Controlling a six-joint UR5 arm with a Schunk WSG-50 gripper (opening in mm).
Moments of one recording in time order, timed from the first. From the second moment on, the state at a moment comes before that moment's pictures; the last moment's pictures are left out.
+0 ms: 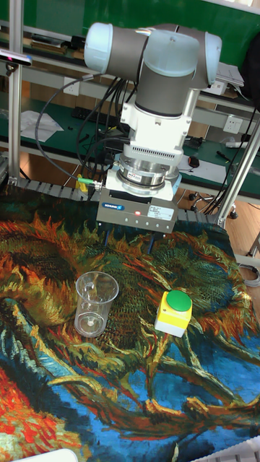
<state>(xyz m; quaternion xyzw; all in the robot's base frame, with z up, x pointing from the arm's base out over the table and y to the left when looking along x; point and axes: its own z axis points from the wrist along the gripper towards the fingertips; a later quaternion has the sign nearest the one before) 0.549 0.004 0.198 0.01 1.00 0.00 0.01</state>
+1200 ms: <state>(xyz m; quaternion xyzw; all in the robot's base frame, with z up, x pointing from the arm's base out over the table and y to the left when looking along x) 0.549 0.002 0.198 0.00 1.00 0.00 0.01</state>
